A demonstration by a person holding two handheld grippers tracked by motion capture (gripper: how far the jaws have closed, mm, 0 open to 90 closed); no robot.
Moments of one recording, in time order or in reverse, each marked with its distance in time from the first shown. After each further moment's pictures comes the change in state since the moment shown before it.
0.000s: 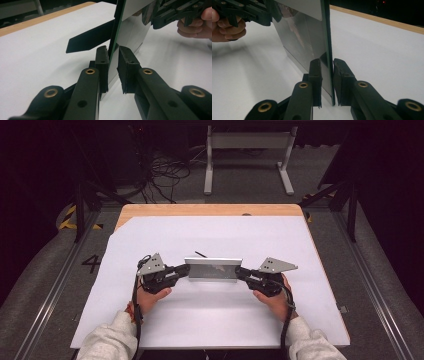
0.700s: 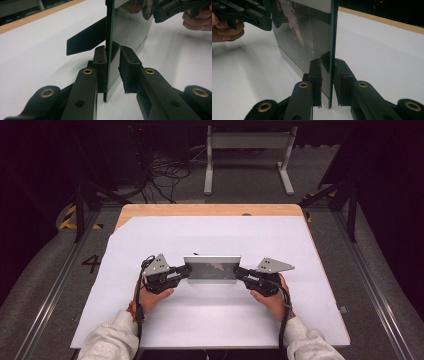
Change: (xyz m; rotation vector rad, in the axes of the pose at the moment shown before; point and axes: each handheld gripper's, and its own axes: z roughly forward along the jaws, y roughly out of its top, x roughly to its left) left arm 0.000 -0.001 0.007 0.050 0.015 0.028; right arm 0.004 0.001 0.006 0.009 -0.021 -0.008
